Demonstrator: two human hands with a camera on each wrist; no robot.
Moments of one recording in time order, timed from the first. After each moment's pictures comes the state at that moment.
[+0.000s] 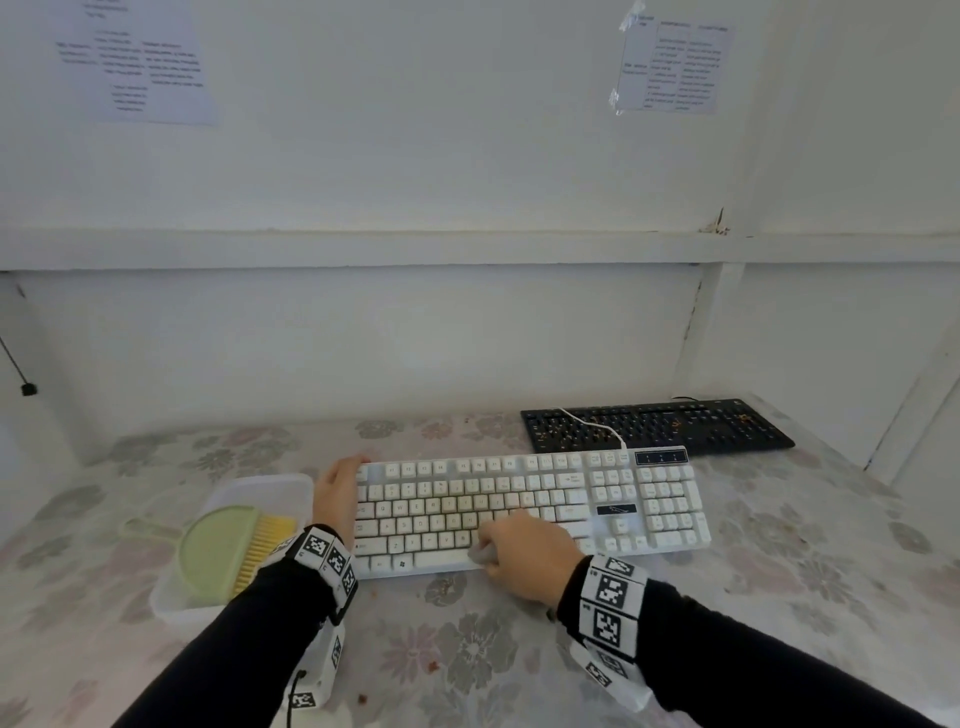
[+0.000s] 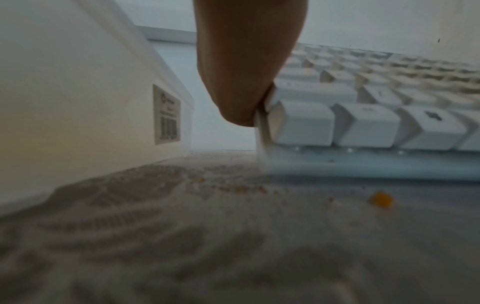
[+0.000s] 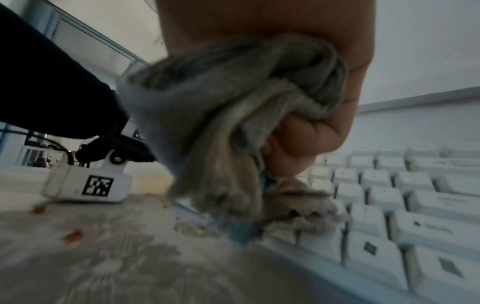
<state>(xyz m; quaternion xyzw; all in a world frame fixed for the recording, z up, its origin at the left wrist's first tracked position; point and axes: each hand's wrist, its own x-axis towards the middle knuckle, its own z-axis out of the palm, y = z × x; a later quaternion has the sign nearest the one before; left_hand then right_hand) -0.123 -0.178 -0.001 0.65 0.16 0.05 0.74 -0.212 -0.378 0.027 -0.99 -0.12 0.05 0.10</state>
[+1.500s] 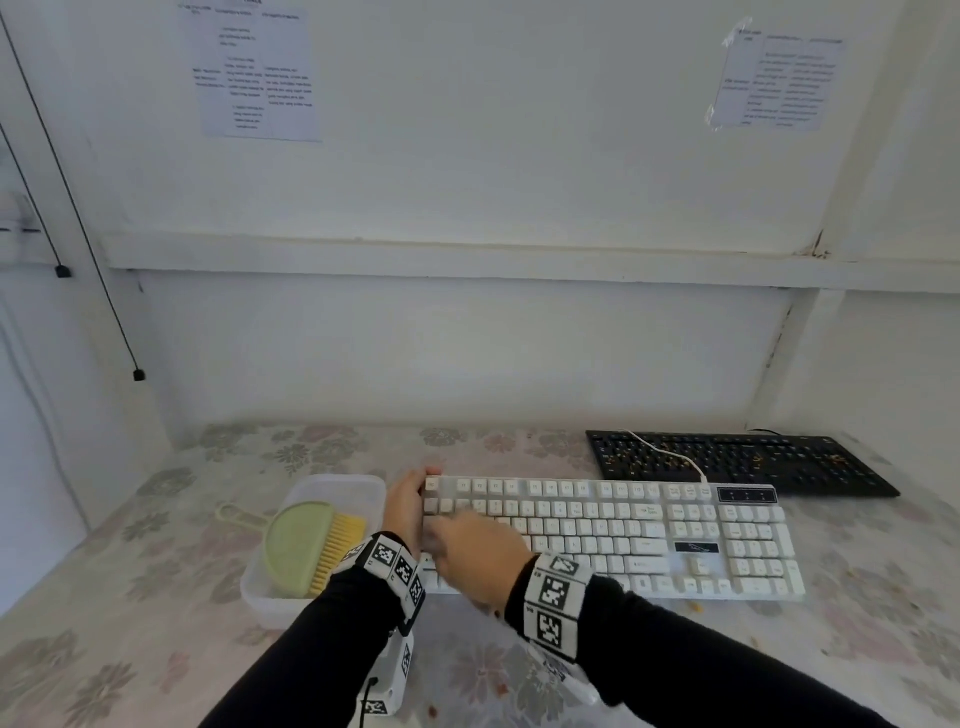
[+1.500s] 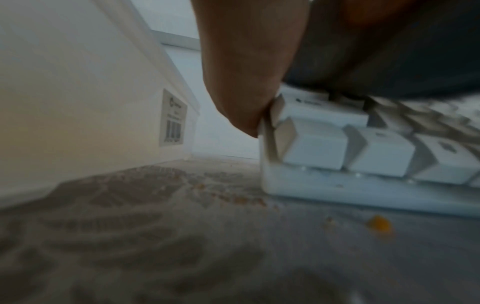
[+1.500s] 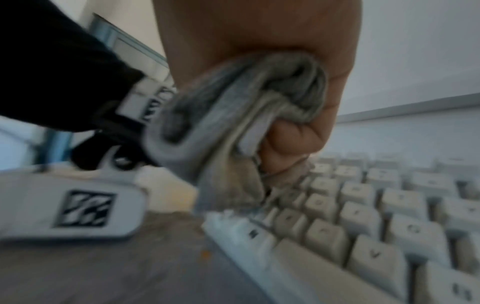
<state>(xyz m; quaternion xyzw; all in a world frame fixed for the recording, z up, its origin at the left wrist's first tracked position) -0.112 -0.165 -0.011 0.60 0.16 0.01 0.78 -0.182 -0.267 0.035 -0.97 -0.22 0.04 0.07</state>
